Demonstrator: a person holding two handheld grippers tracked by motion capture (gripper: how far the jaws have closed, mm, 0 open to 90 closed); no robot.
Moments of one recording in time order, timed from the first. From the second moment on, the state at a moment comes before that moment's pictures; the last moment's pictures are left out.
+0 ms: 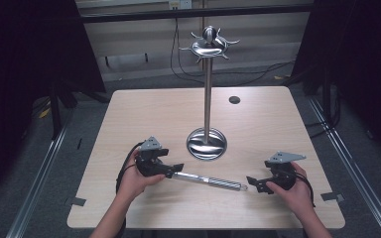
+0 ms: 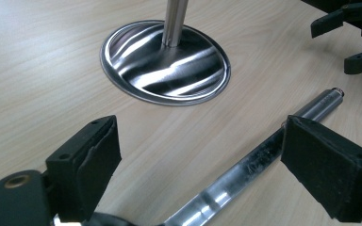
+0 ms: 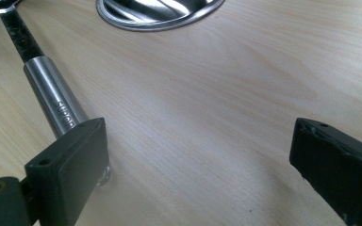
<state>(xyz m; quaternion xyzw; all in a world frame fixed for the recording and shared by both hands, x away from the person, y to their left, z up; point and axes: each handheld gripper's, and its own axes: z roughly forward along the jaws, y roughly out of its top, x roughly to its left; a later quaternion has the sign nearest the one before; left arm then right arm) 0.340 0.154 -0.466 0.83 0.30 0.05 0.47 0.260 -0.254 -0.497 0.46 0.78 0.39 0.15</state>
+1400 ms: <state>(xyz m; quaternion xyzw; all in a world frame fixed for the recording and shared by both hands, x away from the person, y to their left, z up) 0.342 0.150 -0.465 0.82 0.28 0.04 0.49 0.240 -0.228 -0.493 0.37 0.83 0.42 0.07</state>
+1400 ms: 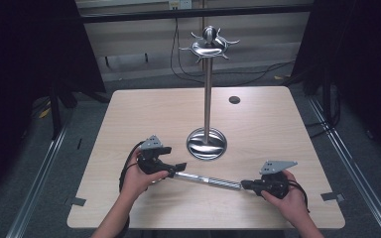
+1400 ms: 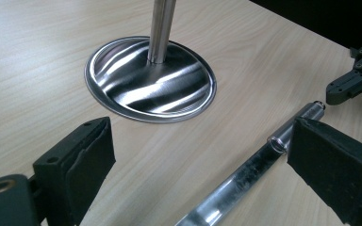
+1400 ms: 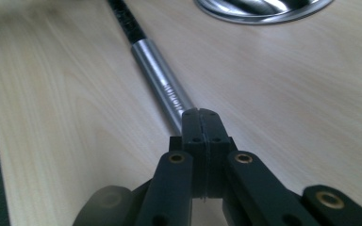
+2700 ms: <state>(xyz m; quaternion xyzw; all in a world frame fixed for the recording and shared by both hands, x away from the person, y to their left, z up) 0.327 0.156 -0.463 0.83 0.29 0.04 0.48 0.291 -0.226 -0.503 0.41 0.81 0.39 0.14</state>
